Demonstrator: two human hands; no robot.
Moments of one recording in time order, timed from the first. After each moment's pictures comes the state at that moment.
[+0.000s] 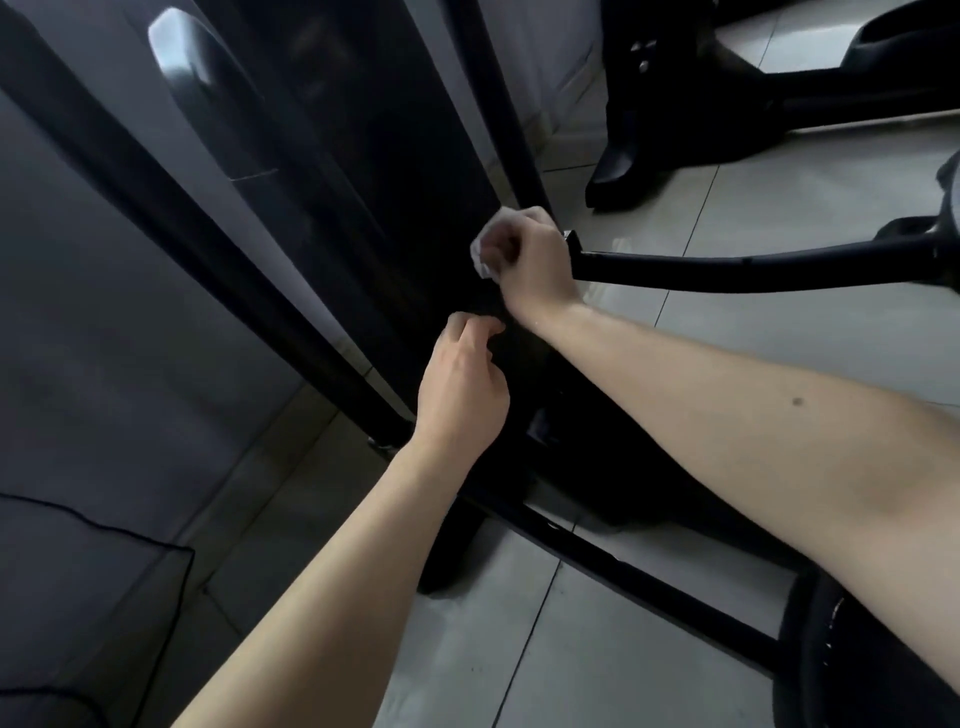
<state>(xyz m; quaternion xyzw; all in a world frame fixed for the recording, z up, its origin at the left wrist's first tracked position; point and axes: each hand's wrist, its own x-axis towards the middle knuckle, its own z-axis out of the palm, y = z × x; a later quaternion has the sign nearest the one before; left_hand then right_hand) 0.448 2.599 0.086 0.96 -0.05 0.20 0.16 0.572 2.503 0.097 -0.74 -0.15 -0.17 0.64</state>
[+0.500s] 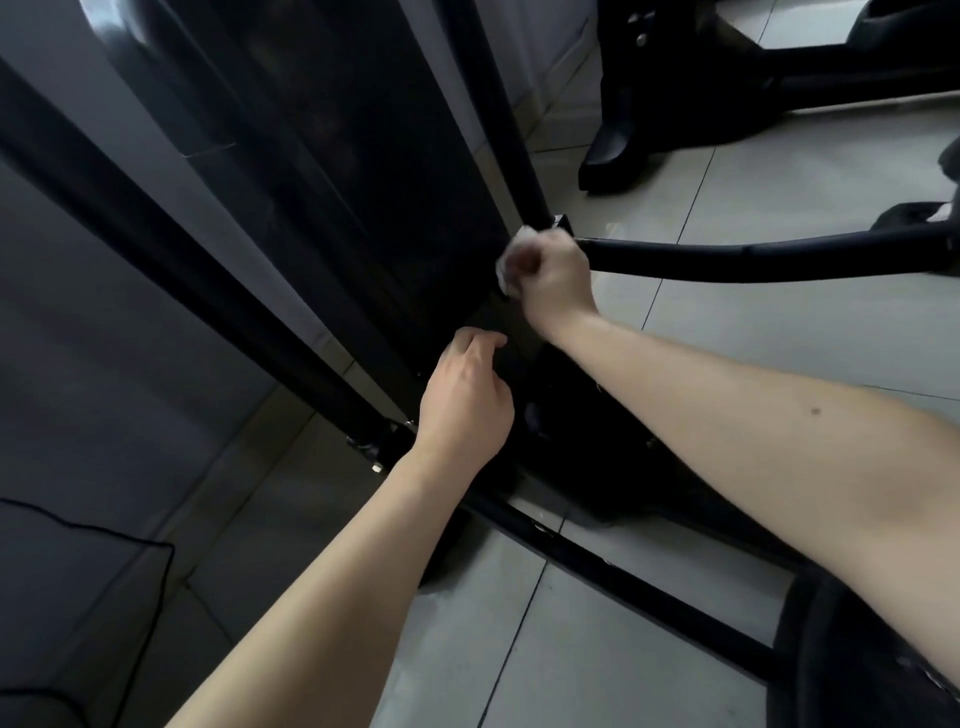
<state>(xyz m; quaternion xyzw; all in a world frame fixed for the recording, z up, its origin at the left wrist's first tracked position) 0.455 2.593 0.060 0.98 -0.04 0.15 0.15 0.597 2.489 0.041 -0.76 -0.09 -0.13 0.63</state>
